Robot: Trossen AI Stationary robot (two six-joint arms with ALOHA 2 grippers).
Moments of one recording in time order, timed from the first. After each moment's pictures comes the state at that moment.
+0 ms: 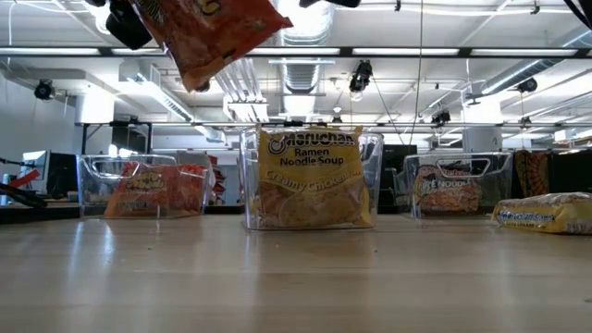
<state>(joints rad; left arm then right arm) -0.50 1.02 0.67 -0.03 -0.51 -0.31 0.16 1.96 2.20 -1.26 -0.04 0.38</state>
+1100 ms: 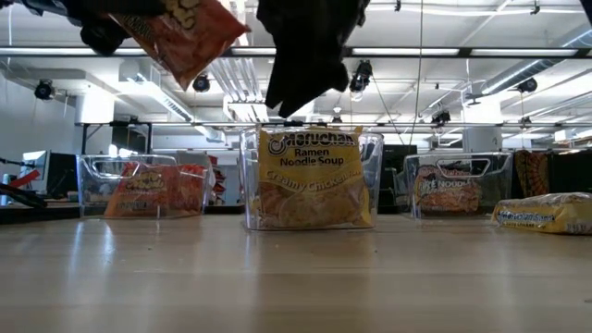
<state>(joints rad) -0.52 0.66 0.48 0.00 -0.77 -0.18 0.13 1.92 1.65 -0.71 0.18 0.36</state>
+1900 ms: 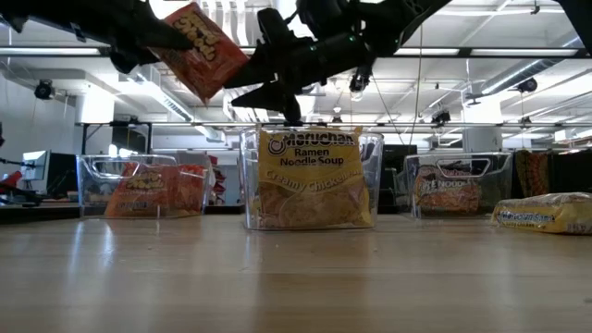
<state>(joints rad) -0.02 0.59 0.47 0.00 -0.49 -0.09 -0.19 1.89 1.34 0.21 -0.26 0.27</state>
